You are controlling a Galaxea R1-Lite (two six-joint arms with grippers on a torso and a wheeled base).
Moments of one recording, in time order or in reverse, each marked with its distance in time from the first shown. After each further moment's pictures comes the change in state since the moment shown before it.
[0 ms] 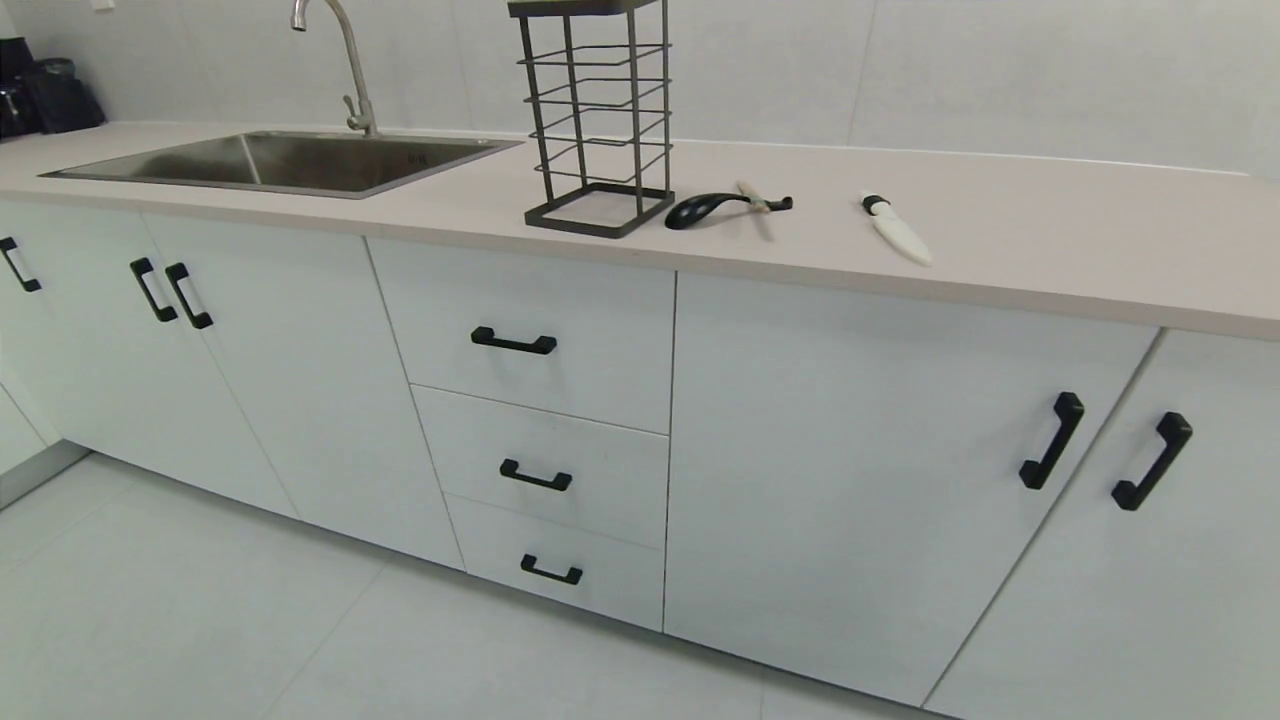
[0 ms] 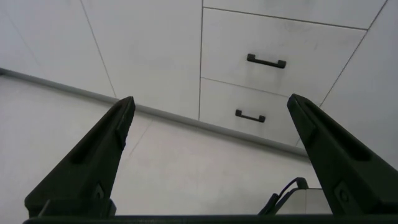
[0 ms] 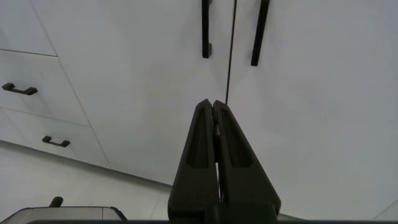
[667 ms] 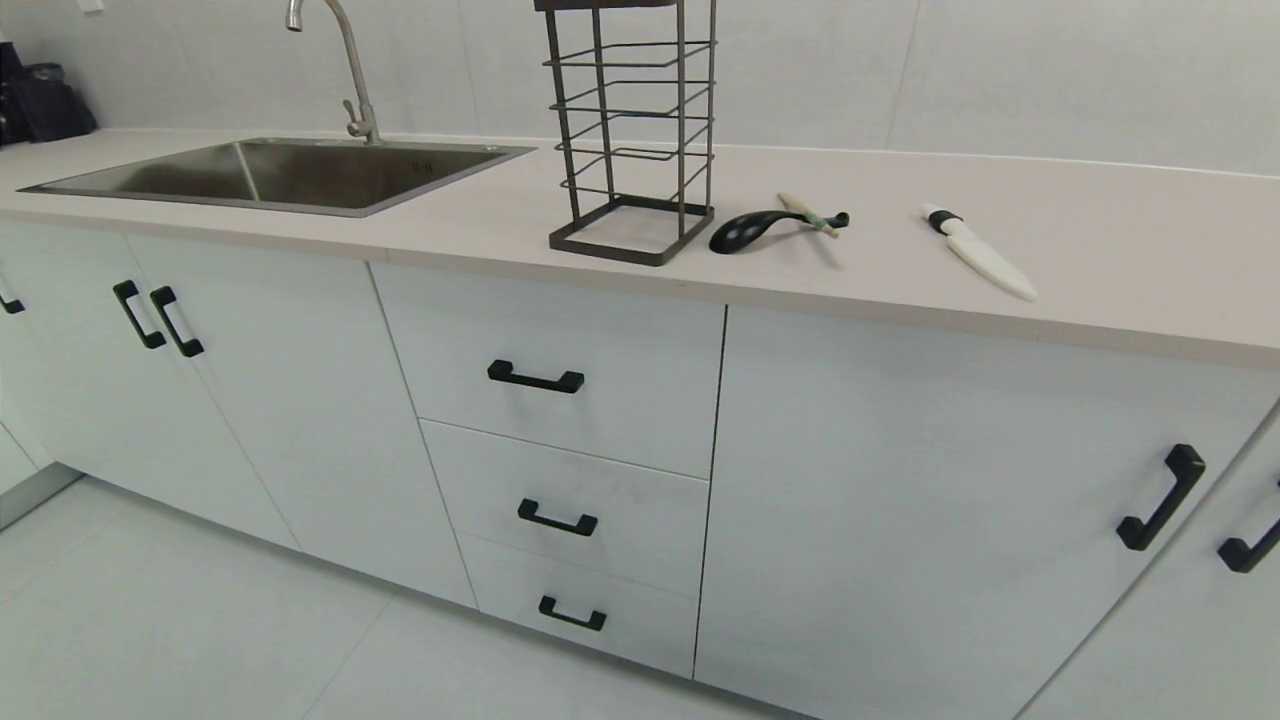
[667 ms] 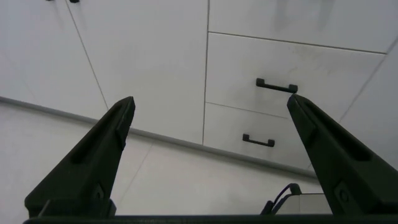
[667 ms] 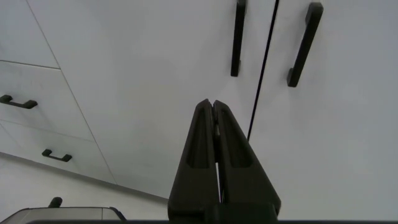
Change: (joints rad) left arm -0.047 -0.056 0.000 0.000 -0.004 -0.007; right arm 0.002 0.001 0.000 0.001 -0.001 0.000
